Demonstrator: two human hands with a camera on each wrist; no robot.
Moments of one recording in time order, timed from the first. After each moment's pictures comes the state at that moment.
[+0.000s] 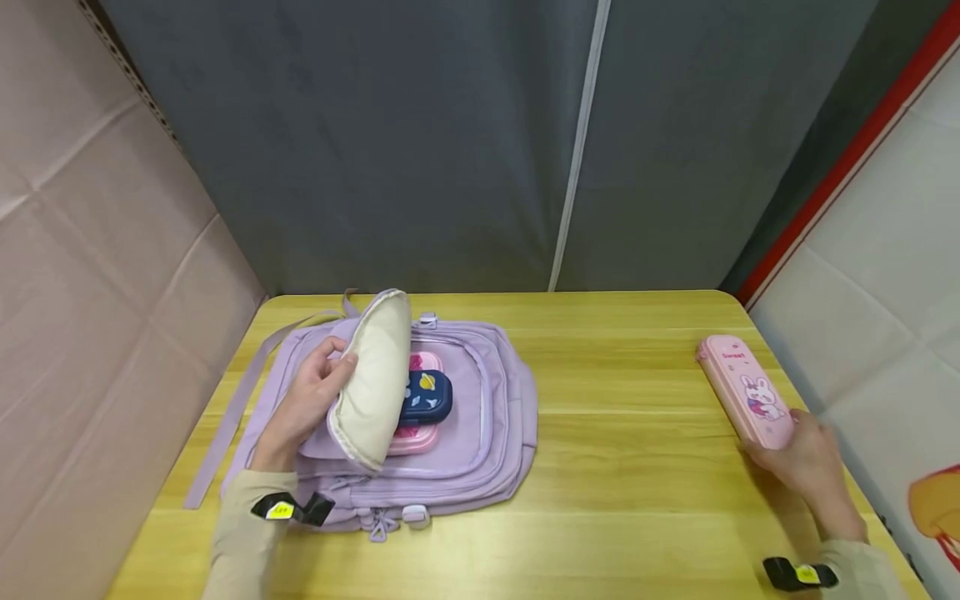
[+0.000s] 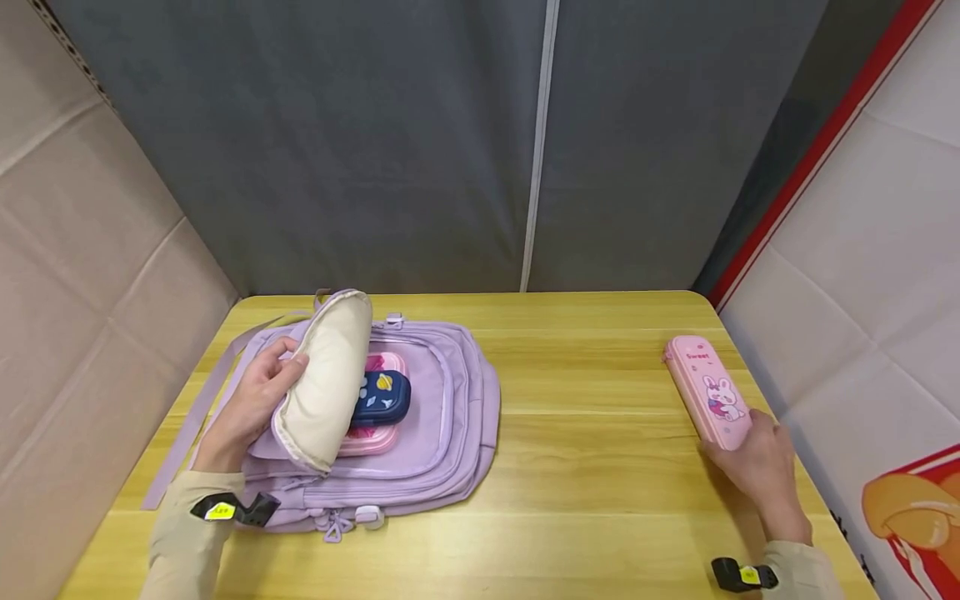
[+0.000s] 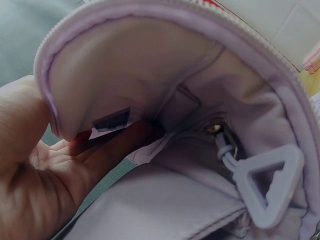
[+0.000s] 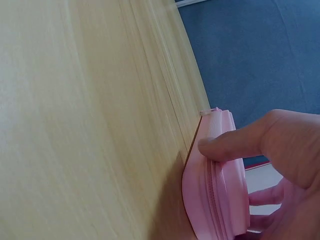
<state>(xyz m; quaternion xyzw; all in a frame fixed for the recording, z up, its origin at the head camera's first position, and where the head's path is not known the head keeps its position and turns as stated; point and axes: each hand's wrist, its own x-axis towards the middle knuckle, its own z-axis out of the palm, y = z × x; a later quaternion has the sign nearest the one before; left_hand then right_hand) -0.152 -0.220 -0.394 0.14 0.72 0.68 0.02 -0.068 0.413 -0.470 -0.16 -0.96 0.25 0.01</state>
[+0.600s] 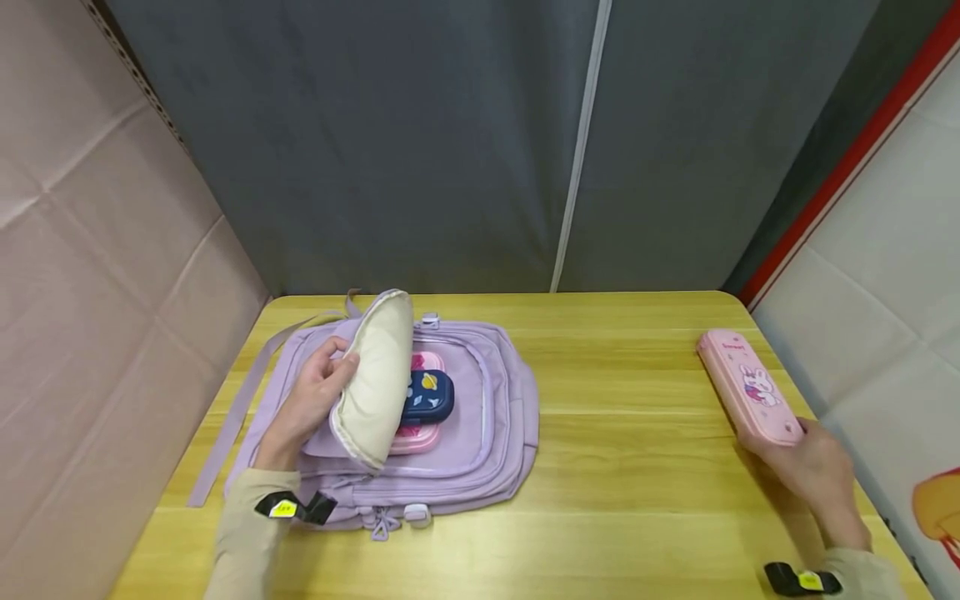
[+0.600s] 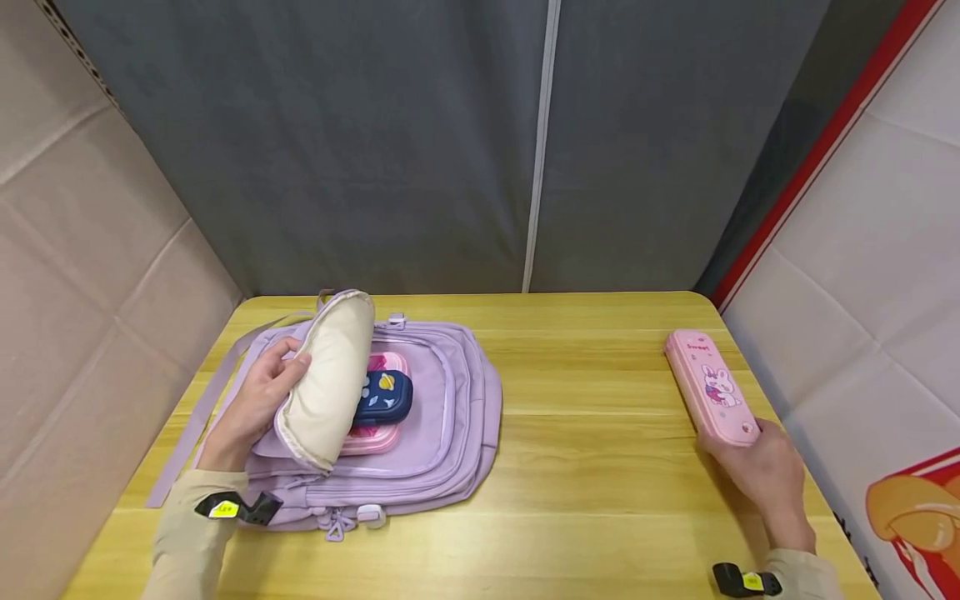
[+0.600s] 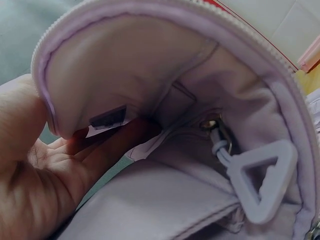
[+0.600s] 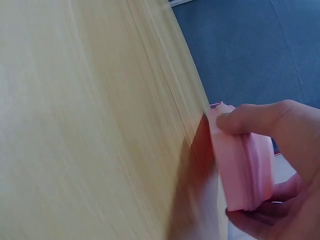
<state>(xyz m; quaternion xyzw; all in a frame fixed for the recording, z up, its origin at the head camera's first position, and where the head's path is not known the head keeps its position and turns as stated) -0.151 -0.219 -0.395 0.13 0.72 0.68 0.01 -0.065 0.417 -0.473 -0.23 -0.94 0.25 0.00</state>
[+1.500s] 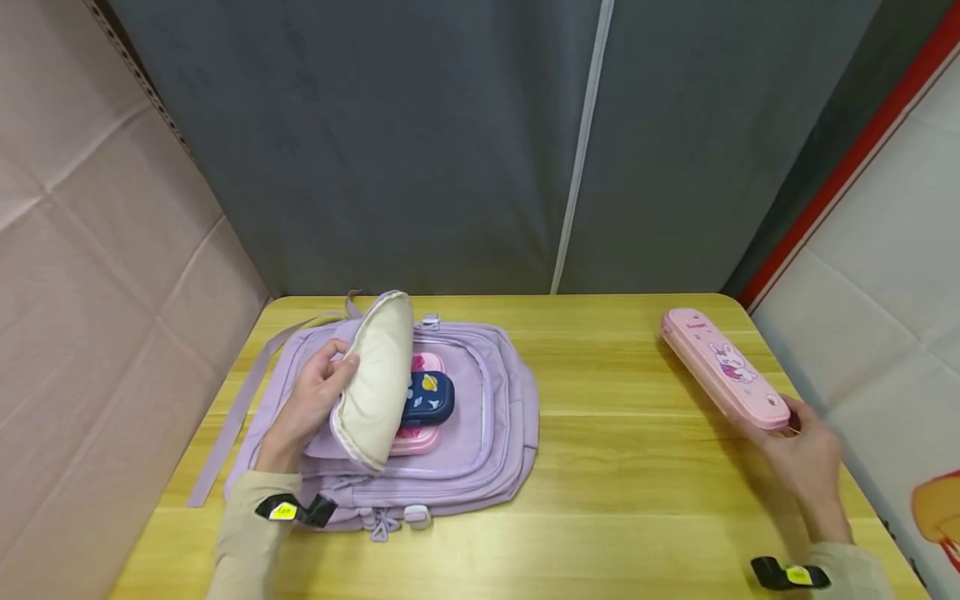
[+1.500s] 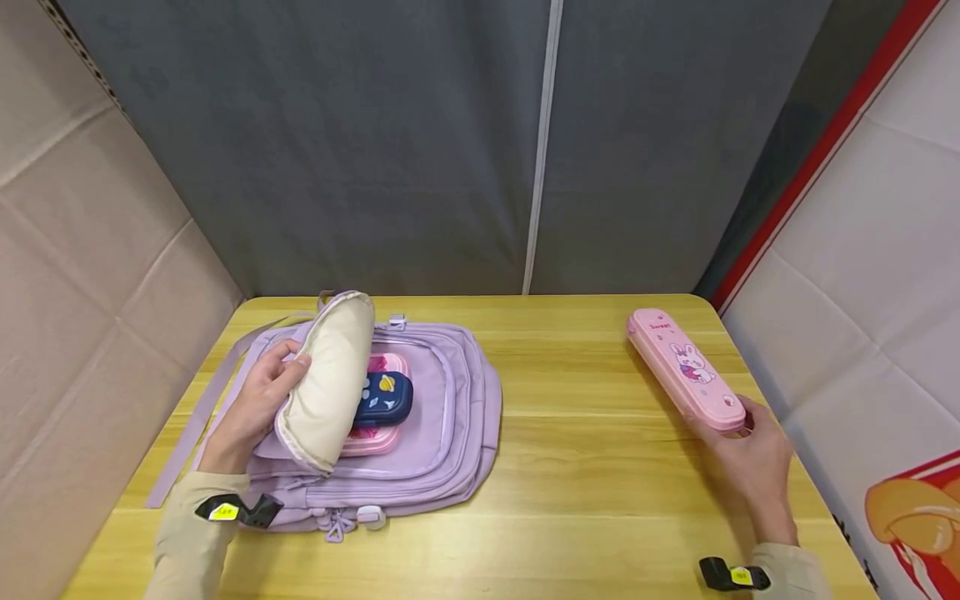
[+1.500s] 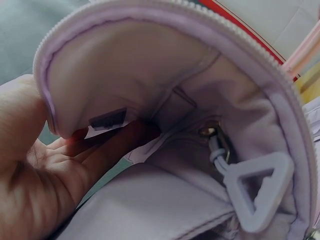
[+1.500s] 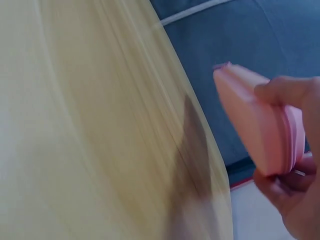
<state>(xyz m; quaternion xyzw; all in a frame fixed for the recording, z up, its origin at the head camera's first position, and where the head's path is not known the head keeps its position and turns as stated) -0.150 -0.220 -0.396 0.12 0.72 0.68 0.01 -0.070 0.389 -0.472 -0.22 -0.90 0.34 0.16</state>
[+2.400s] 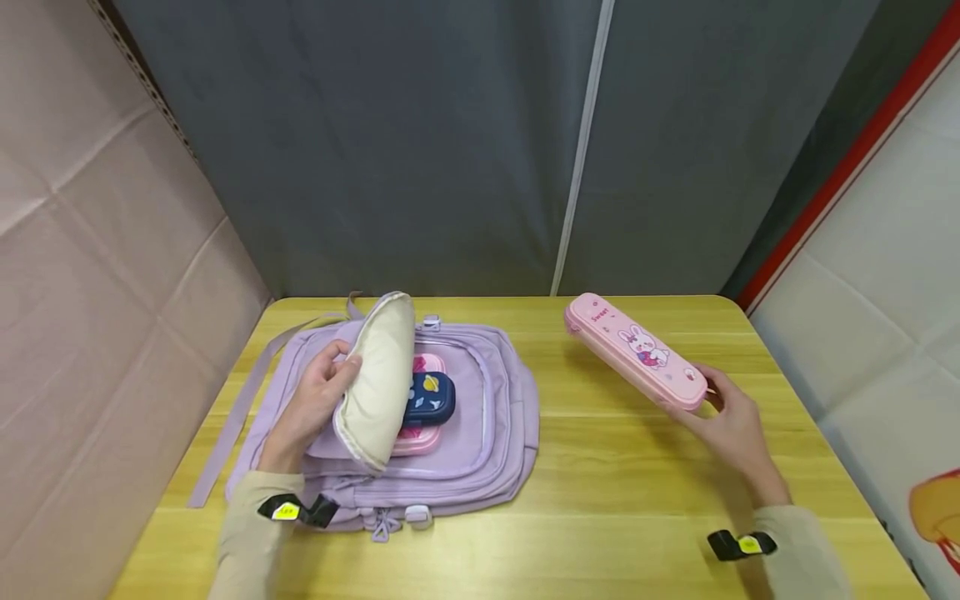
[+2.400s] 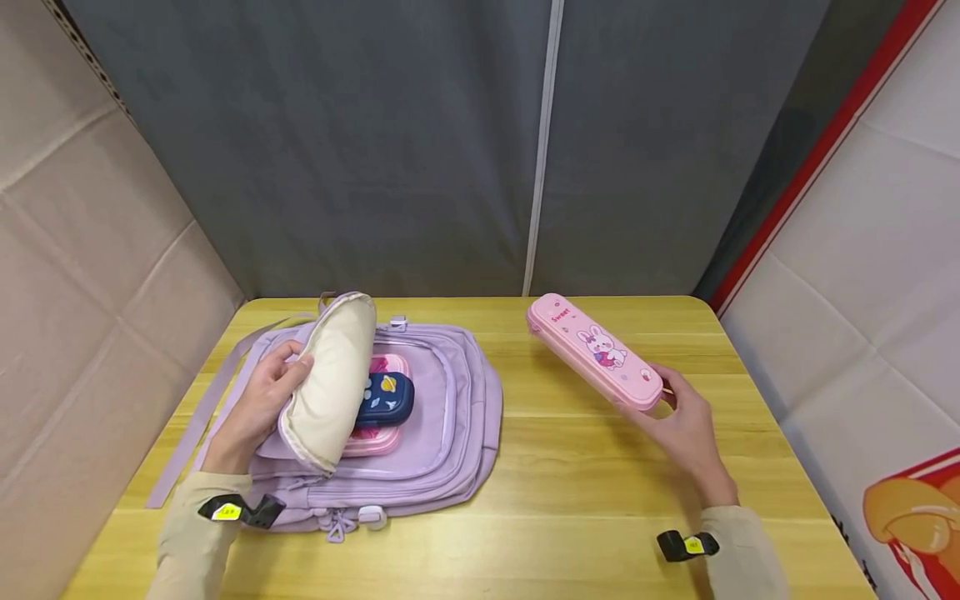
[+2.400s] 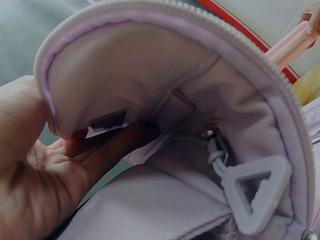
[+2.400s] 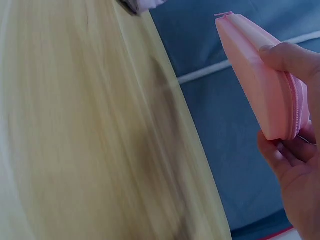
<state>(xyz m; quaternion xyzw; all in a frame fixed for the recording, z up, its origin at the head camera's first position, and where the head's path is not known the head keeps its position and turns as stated) -0.150 -0.219 -0.396 0.12 0.72 0.68 0.01 -0.101 0.325 -0.459 0.00 -0.89 0.42 0.15</state>
